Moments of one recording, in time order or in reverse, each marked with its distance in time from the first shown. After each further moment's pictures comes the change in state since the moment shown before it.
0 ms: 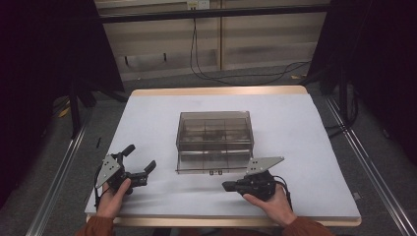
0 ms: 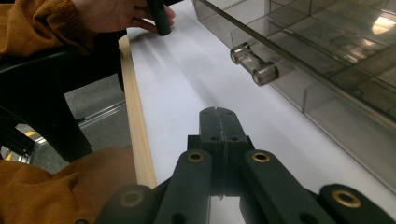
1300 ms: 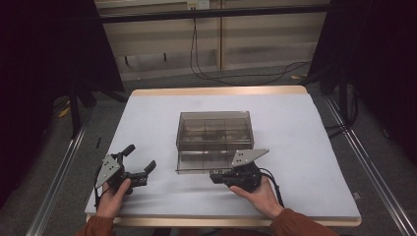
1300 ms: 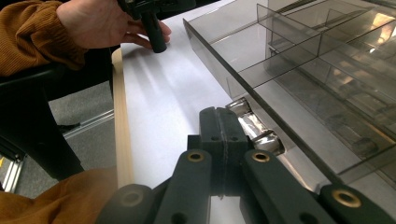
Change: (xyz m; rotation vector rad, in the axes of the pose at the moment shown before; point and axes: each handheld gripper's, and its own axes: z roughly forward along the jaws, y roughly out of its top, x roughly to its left) left arm -0.001 0.000 0.000 -0.006 -0.002 -0.010; right arm -0.006 0.023 0.028 -0.018 0.002 -0.021
